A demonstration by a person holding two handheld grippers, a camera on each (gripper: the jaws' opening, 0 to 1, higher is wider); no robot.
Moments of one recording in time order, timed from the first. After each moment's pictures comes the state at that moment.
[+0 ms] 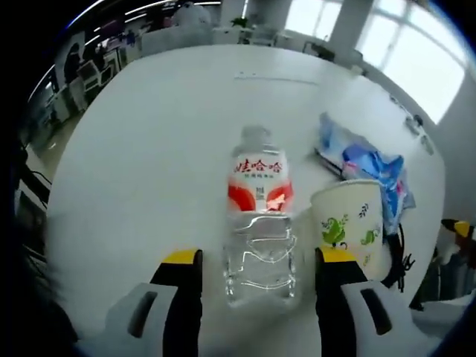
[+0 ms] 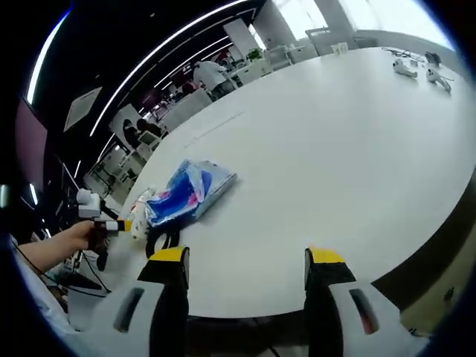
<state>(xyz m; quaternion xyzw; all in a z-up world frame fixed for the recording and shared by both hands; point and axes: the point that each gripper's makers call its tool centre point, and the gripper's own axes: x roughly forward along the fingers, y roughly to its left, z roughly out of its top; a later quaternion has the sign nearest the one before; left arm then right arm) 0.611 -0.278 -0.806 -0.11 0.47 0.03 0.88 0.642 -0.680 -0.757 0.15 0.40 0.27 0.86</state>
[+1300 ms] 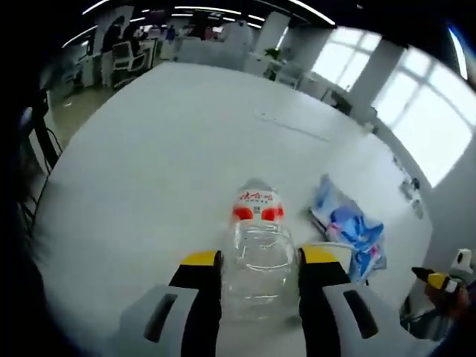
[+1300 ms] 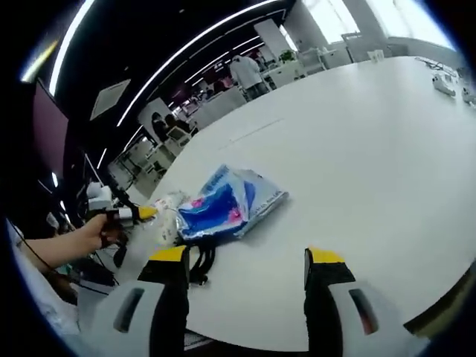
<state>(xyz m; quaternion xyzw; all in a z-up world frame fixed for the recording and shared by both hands) 0.626 -0.268 -0.751 -0.25 0.36 0.08 0.89 0.661 -0.600 -0.723 0.17 0.37 0.36 0.84</state>
